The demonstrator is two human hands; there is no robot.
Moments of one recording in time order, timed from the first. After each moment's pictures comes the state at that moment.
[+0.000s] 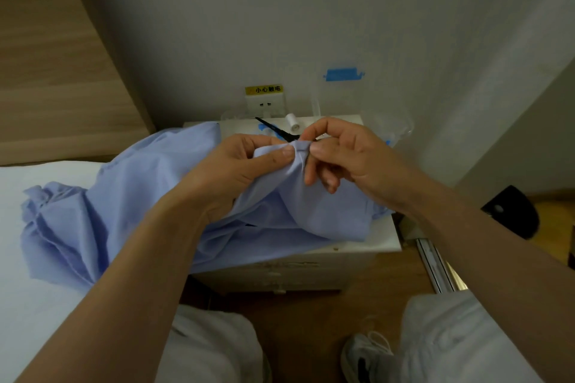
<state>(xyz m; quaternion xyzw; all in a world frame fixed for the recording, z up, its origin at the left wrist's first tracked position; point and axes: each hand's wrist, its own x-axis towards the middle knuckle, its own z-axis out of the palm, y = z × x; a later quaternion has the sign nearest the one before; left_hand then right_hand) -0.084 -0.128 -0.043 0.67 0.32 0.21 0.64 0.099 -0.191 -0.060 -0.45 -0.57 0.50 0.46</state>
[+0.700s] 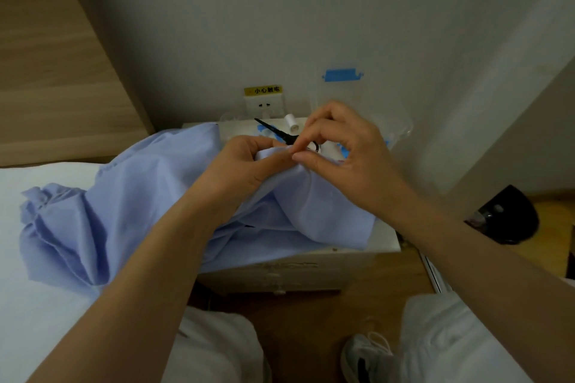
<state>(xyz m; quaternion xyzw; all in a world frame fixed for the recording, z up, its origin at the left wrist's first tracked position) -0.076 -0.129 -0.047 0.72 0.36 0.24 0.54 0.092 -0.186 -0.070 -0.49 -0.72 0.06 0.48</state>
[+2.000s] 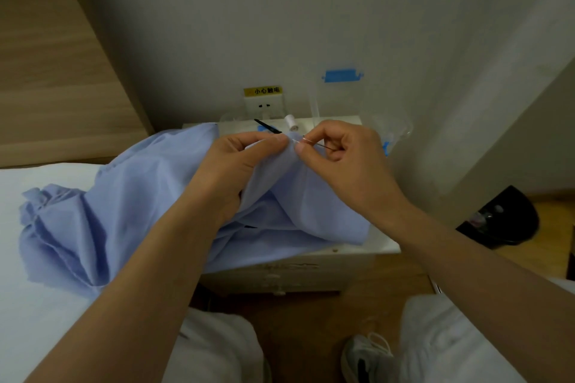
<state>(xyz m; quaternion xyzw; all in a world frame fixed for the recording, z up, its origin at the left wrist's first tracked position) -0.071 -0.123 -0.055 0.58 0.44 0.33 0.60 0.078 -0.190 -0.072 -0.59 -0.59 0.15 0.53</state>
